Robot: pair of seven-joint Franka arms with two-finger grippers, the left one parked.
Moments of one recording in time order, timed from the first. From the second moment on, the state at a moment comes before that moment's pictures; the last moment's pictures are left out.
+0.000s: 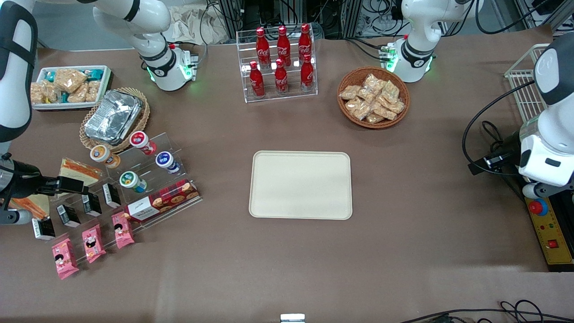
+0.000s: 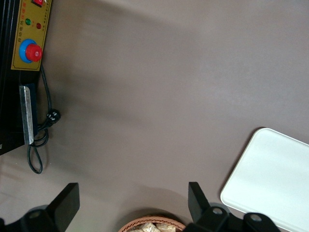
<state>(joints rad) -0.07 0.34 -0.03 -1.33 0.08 1.58 -0.05</state>
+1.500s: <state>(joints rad) -0.11 0.27 -0.17 -1.39 0.02 1.57 -0.37</state>
